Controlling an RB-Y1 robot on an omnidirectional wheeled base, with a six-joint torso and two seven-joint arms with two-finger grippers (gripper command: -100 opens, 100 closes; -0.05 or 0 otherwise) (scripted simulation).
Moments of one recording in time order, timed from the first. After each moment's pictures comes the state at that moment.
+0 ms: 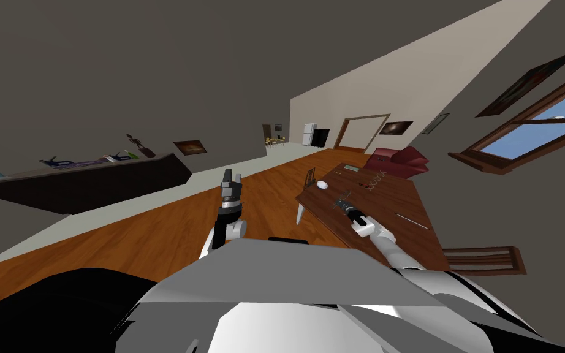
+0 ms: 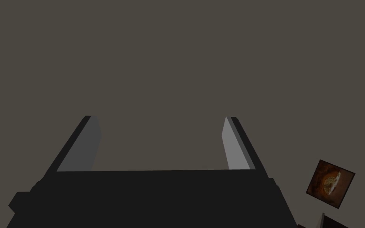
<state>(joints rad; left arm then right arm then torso) 0.46 0.03 0.05 -2.25 -0.01 -0.49 -0.10 -0.16 -0.58 0.06 -0.81 0.35 -0.23 0.45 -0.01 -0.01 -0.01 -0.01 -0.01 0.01</state>
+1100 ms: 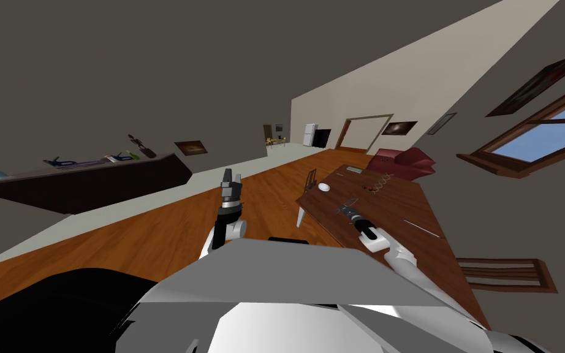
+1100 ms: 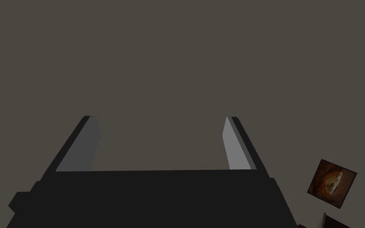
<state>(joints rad) 0.46 0.03 0.05 -2.25 -0.01 -0.49 -0.10 0.10 -0.60 0.02 -1.14 0.36 -0.14 0.41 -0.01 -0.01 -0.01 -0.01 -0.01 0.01</state>
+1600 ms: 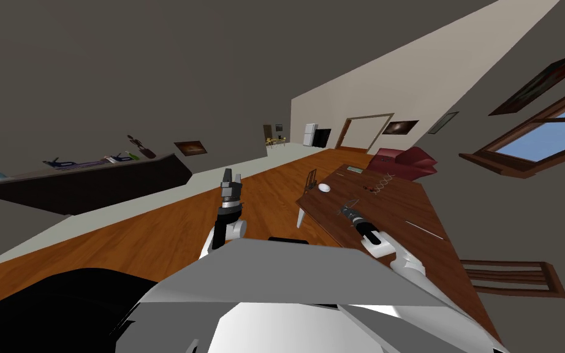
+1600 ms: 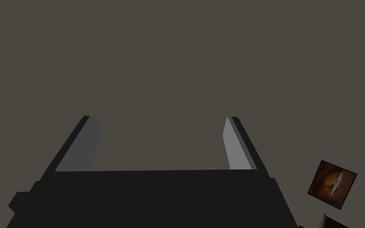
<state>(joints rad) 0.46 0.03 0.05 -2.25 -0.01 -0.49 -0.10 0.20 -0.60 0.01 -1.28 0.37 -0.11 0.39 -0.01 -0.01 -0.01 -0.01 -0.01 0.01</state>
